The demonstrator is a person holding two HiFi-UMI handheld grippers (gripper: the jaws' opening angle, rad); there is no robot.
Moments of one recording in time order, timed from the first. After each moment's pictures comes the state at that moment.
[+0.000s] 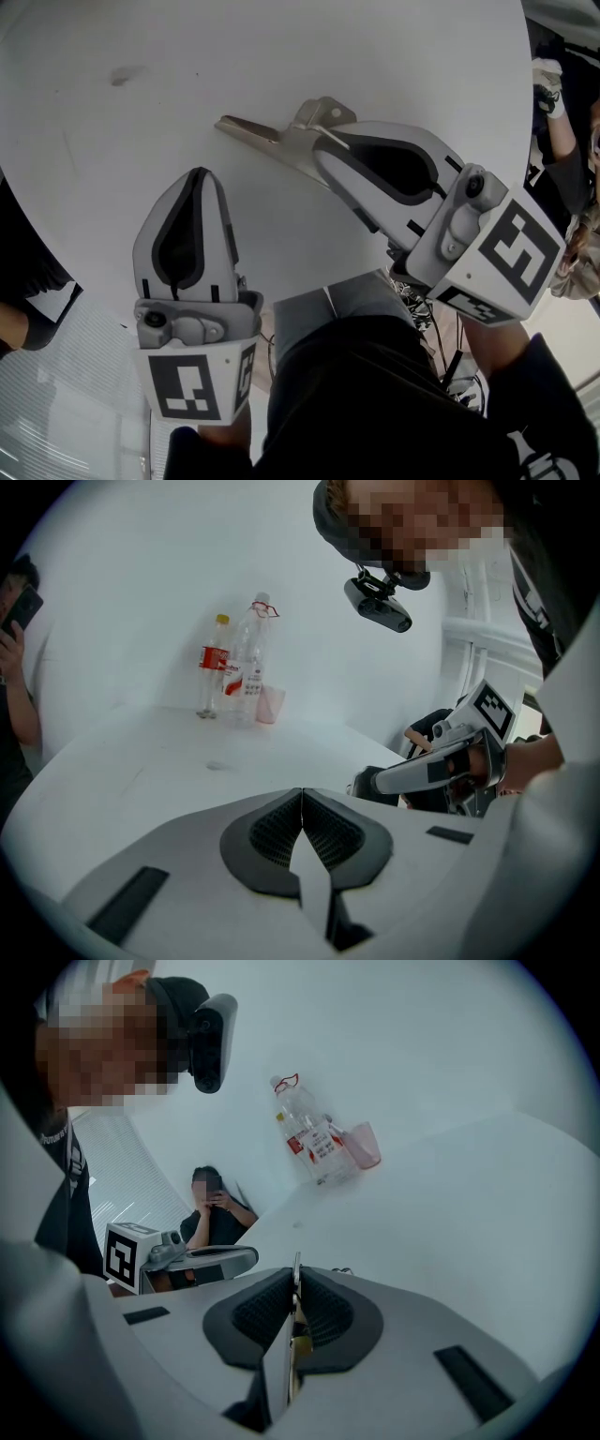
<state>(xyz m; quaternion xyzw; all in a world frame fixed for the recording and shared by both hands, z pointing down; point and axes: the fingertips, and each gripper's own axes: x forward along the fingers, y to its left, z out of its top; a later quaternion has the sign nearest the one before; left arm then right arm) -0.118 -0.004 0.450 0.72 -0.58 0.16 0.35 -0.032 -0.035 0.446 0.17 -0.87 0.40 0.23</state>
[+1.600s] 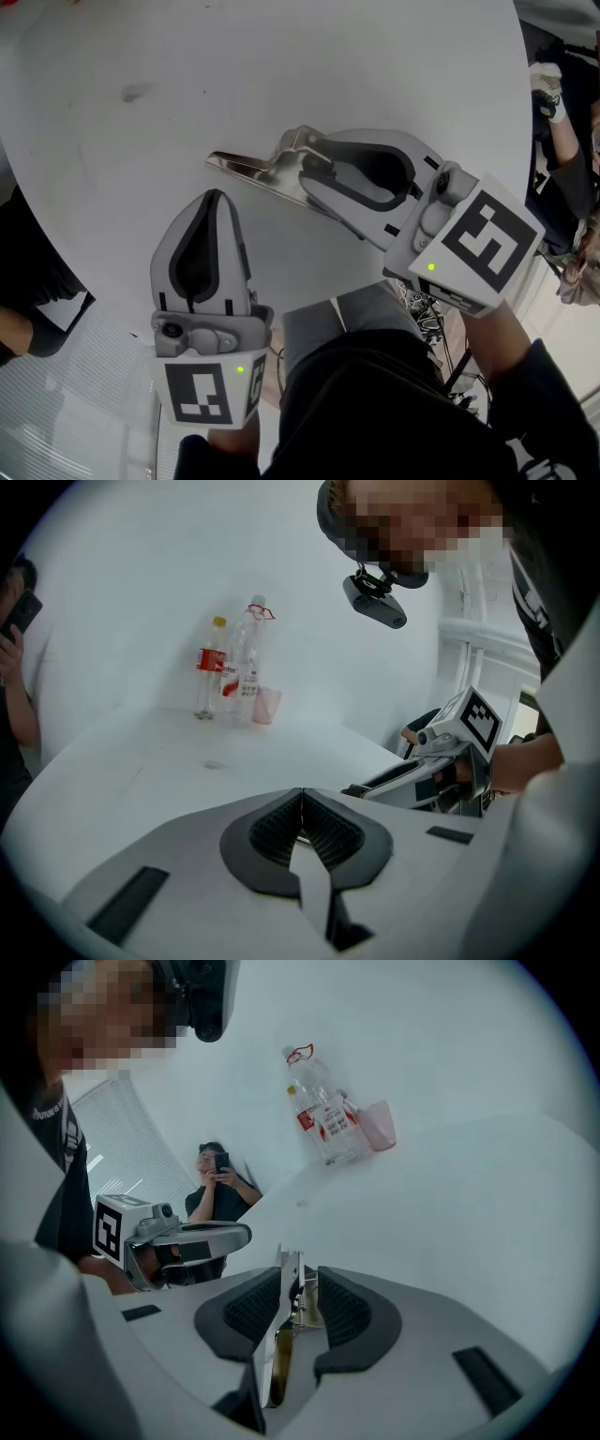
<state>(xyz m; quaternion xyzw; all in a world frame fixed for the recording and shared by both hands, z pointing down) -0.110 0.002 0.444 0.72 -0.57 0.16 0.34 -0.036 -0.023 0.462 0.12 -0.88 0.38 0.28</state>
